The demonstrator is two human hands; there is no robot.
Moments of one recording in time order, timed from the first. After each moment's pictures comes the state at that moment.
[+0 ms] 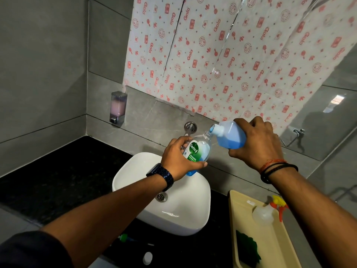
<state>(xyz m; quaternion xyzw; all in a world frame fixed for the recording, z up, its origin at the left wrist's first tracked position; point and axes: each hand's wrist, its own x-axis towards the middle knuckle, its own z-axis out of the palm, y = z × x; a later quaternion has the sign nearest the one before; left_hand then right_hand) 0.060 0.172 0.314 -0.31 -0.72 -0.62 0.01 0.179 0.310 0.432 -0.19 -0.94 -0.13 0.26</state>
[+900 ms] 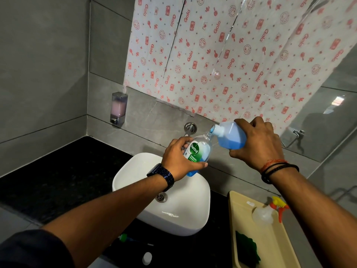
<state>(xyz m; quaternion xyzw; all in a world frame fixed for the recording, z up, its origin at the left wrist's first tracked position) 0.062 0.173 0.314 -0.31 -0.72 -0.62 0.02 0.183 0.309 0.435 -0.19 -0.94 -0.13 0.26</state>
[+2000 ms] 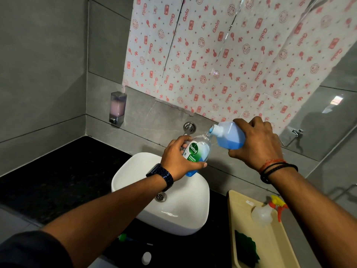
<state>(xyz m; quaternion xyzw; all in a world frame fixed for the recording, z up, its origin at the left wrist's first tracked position) 0.063 0.174 0.314 -0.31 -0.71 -0.63 0.00 0.184 0.309 0.434 -0.19 -0.94 -0.13 0.25</state>
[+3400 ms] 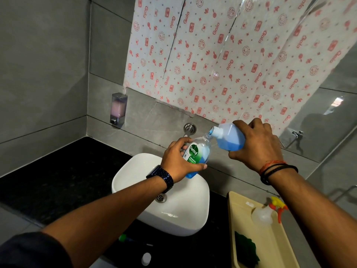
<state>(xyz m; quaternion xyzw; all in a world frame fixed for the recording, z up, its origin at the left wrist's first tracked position) 0.068 0.173 0.313 -0.31 -0.71 -0.63 0.00 0.187 0.308 0.435 -0.19 -0.94 -0.14 0.25</state>
